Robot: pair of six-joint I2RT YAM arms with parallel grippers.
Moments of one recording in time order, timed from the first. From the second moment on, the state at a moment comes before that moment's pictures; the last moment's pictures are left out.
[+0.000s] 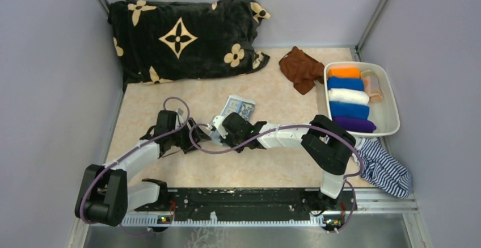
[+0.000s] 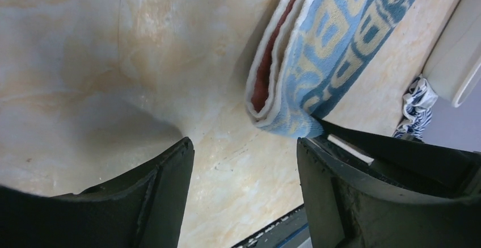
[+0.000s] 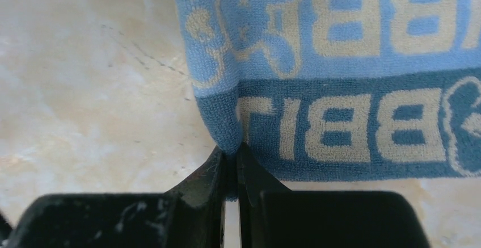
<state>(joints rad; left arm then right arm) -0.22 1.18 0.42 -0.14 0.40 -0.77 1.03 1.79 1.03 -0.16 0.01 -0.13</state>
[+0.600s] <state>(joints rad) -0.23 0.96 0.38 -0.18 0.37 -0.90 0.99 1.85 1.05 -0.12 -0.36 0.31</state>
